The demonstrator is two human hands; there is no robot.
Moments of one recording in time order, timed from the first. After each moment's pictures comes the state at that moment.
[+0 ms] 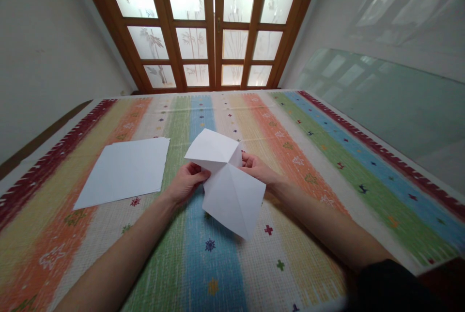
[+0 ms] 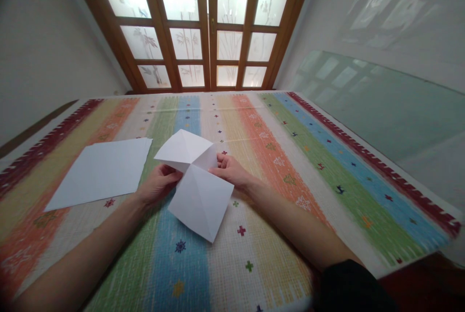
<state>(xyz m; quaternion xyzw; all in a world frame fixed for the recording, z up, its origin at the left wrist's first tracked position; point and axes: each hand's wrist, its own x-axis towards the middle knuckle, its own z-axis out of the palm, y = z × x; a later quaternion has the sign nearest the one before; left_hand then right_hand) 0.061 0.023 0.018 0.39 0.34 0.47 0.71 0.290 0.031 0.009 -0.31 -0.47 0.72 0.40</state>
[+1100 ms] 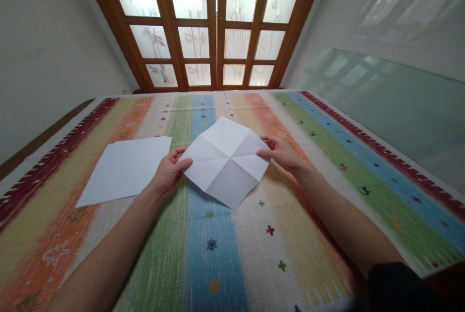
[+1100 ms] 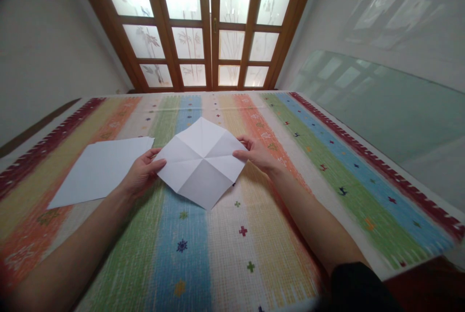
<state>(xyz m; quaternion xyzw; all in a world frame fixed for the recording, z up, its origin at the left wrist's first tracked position) 0.025 0.040 0.034 0.37 0.42 0.54 0.63 0.356 0.062 0.037 -0.45 -0.56 0.56 0.42</state>
